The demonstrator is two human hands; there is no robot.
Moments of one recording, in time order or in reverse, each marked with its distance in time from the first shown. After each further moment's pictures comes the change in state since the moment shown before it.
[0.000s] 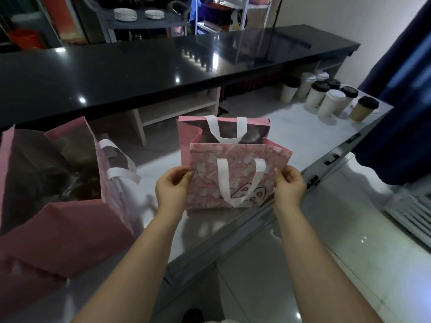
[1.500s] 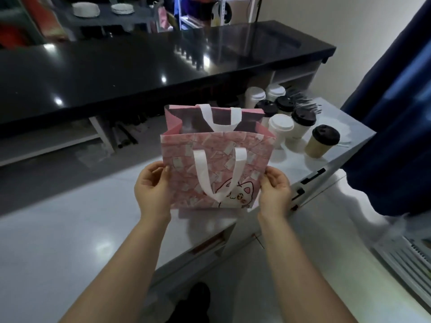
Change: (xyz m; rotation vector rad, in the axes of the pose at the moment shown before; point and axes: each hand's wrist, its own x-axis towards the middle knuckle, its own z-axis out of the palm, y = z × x) left_hand 0.080 0.004 0.439 -0.182 0.249 0.073; right_hand 0.422 -0.007 -0.099 0.155 -0.070 0.124
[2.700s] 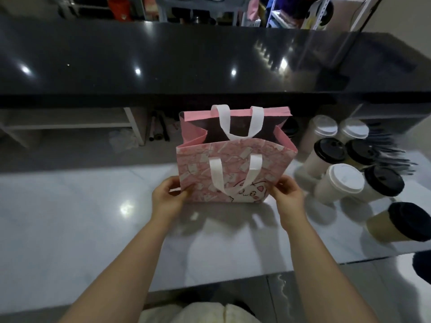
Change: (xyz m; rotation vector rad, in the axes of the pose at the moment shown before) left_hand 0.078 -0.084 0.021 0.429 0.075 0.009; right_hand 0.173 0.052 0.086 -0.257 -0.723 0.084
